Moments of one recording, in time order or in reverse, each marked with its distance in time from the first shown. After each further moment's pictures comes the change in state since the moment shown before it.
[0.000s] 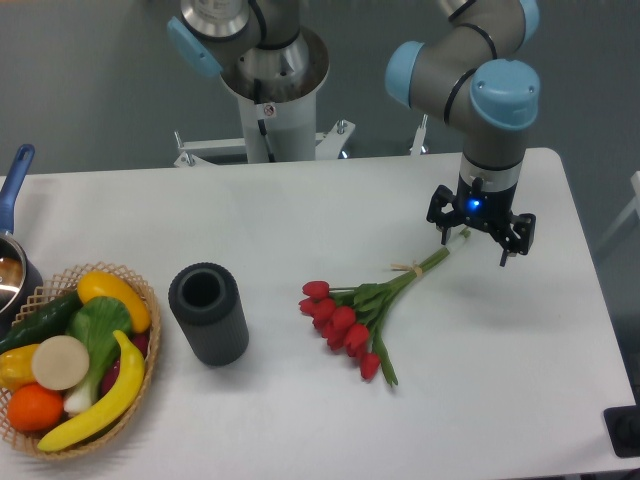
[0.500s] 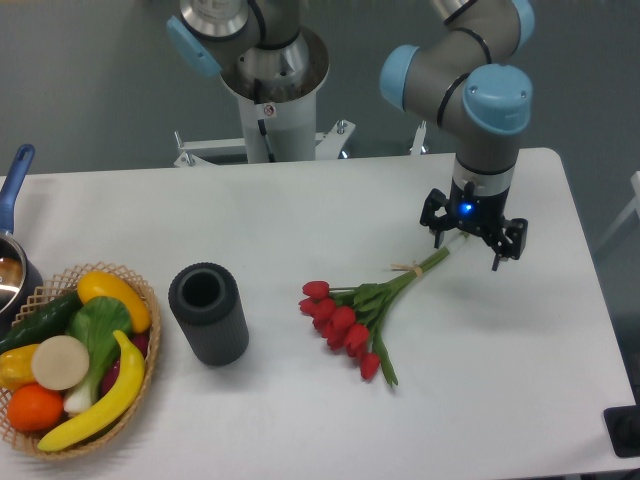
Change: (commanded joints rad) arm -0.008 -0.005 -0.066 0.069 -0.109 -0.009
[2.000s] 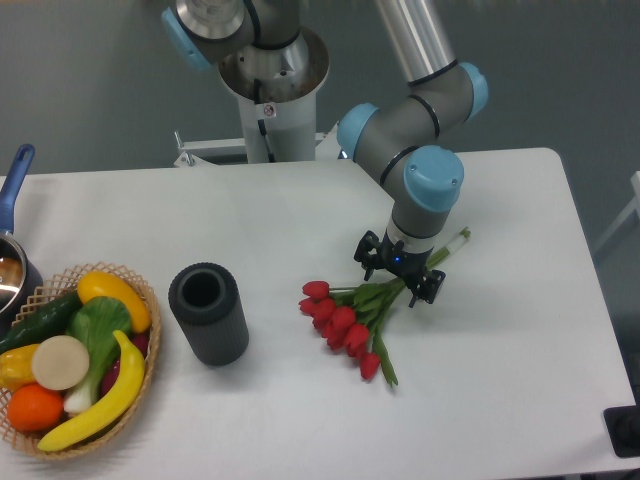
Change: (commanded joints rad) arm -0.117 -0.135 -0.054 0.008 0.075 -0.055
